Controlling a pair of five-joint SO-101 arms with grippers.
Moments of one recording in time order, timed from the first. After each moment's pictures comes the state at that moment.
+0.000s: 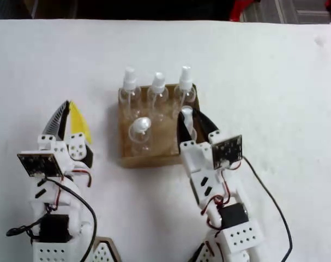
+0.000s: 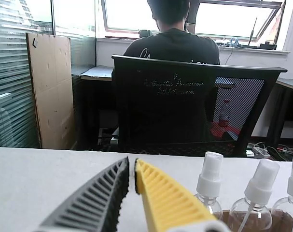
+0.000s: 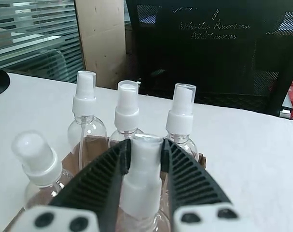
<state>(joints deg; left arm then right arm) -6.0 -103.8 87.8 24.0 5.0 -21.2 -83.2 92.2 2.0 3.0</state>
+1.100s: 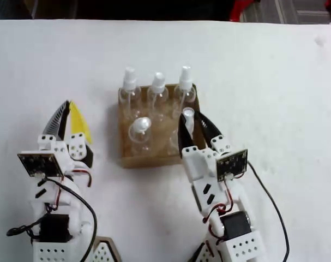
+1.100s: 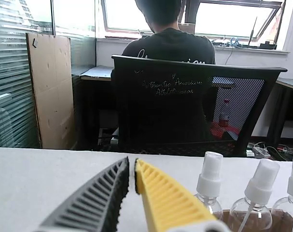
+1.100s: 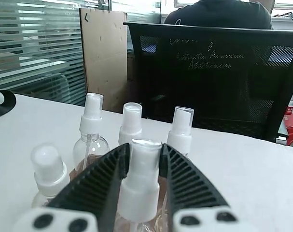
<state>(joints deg) -6.0 -103.8 87.8 24.0 4.9 -21.6 -100.3 96.4 11.5 3.2</state>
